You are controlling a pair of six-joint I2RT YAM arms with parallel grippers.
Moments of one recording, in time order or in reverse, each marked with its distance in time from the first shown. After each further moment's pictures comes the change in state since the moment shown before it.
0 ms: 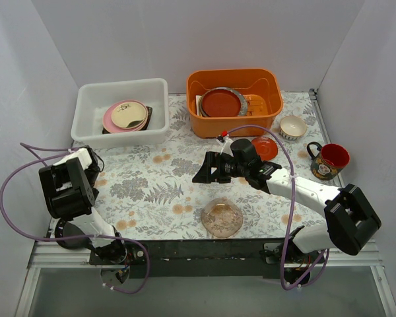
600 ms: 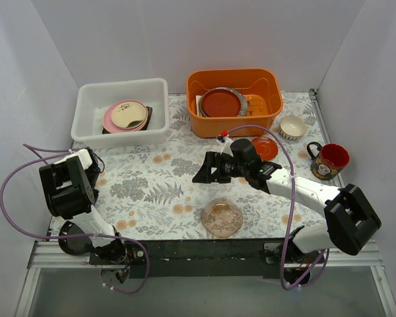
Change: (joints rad) left arm 0.005 0.026 -0.014 0.042 0.026 0.079; right arm 0.000 0.000 0.000 -0.002 0.001 -0.001
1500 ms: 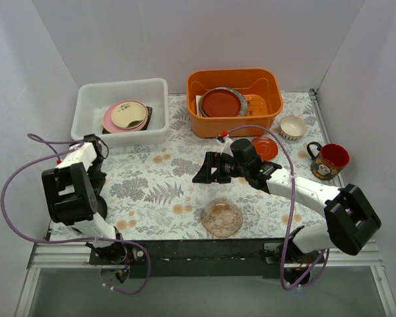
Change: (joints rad) left arm -0.094 -0.085 0.092 0.088 0.169 0.093; right arm 0.000 0.000 0.000 -0.003 0.000 -0.003
